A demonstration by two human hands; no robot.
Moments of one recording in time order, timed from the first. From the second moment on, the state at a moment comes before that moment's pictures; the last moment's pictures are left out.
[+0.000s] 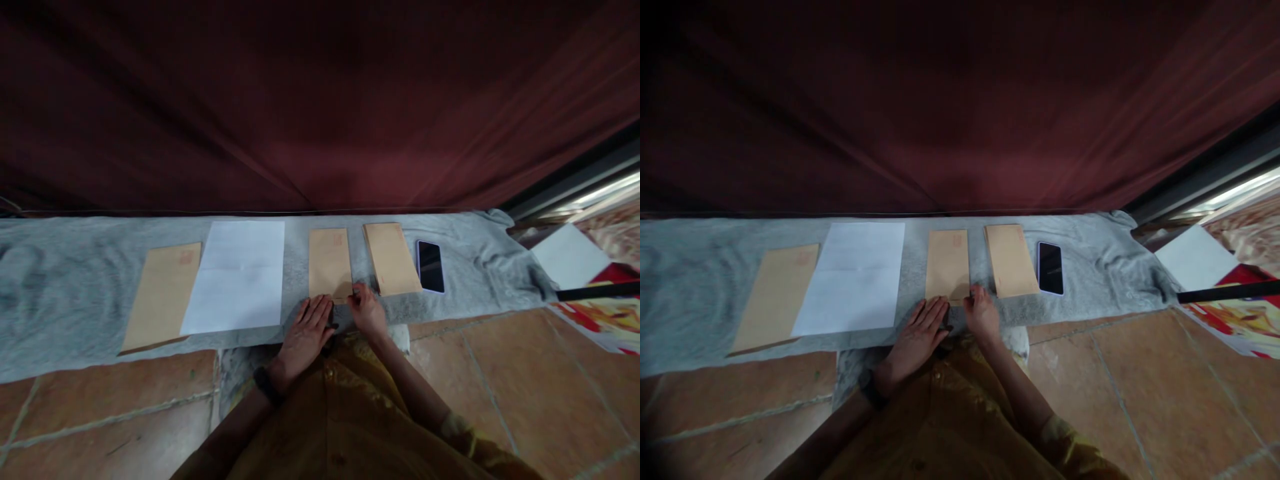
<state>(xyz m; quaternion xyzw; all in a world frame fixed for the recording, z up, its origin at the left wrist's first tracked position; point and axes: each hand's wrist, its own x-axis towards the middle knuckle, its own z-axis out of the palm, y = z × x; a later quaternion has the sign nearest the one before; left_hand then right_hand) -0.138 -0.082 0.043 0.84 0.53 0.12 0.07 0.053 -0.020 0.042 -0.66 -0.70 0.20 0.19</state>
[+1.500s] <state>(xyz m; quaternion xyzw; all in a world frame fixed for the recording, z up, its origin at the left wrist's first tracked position) -0.116 -0.085 0.030 0.82 0.55 0.15 0.04 0.061 -0.060 0.029 -0.45 -0.88 0.08 0.13</state>
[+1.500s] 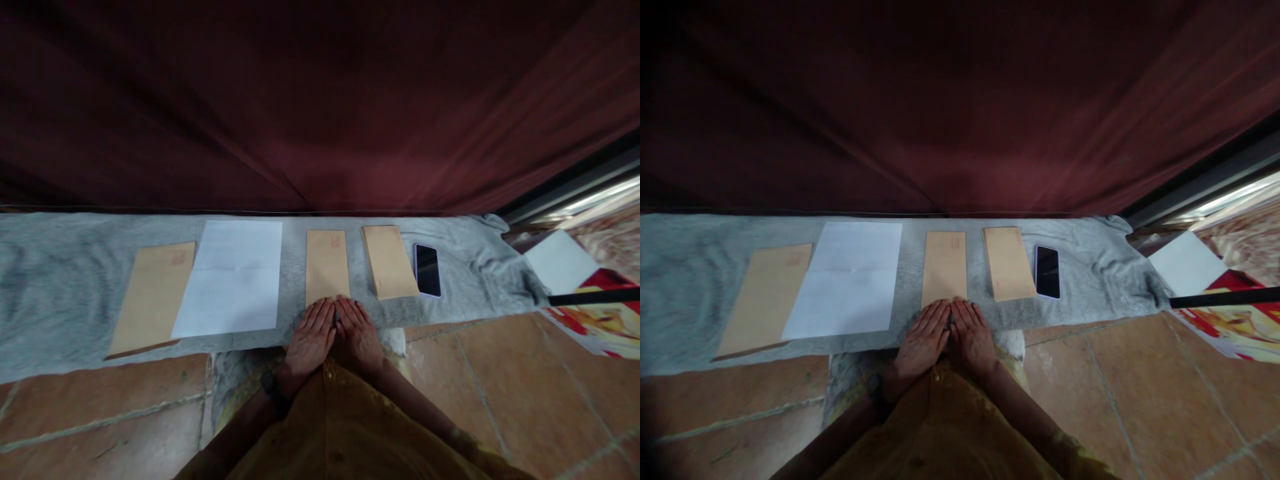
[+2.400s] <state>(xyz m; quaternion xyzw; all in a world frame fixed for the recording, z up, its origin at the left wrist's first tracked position) -0.136 -0.094 0.026 0.78 0.60 0.15 0.01 0.043 -0.064 0.030 -0.44 -0.88 0.10 0.15</state>
